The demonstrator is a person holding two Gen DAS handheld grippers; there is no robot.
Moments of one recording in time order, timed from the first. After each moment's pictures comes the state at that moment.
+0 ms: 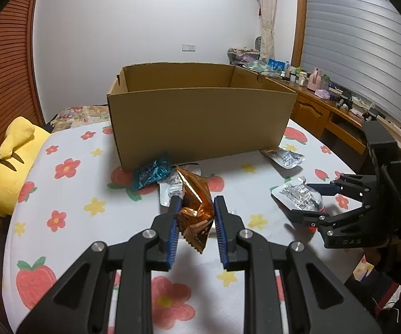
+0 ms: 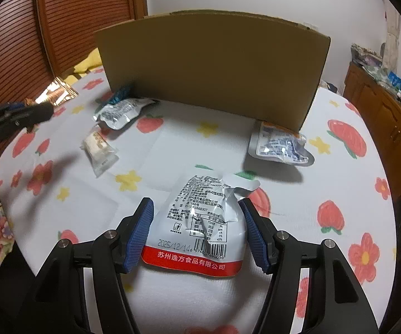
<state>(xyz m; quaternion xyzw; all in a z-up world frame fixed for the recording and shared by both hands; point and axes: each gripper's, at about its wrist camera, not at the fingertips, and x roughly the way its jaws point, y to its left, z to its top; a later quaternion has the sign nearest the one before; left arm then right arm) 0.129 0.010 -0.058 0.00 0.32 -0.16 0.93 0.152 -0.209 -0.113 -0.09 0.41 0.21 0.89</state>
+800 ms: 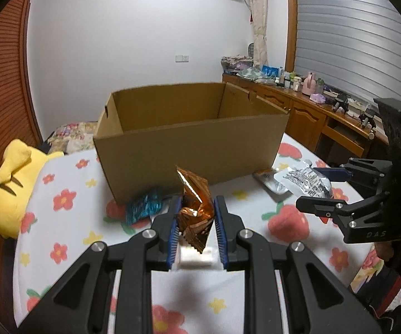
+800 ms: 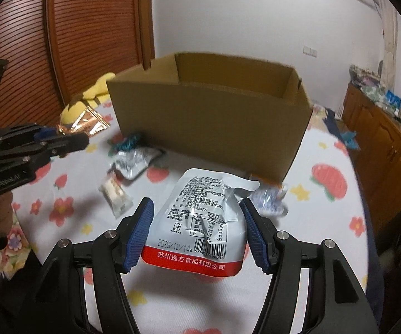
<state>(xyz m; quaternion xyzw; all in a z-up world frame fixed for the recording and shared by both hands) 0.147 -0.008 -0.023 0.02 0.29 -0.18 0.94 0.152 -0.212 -0.049 -0.09 0.35 0.22 0.91</state>
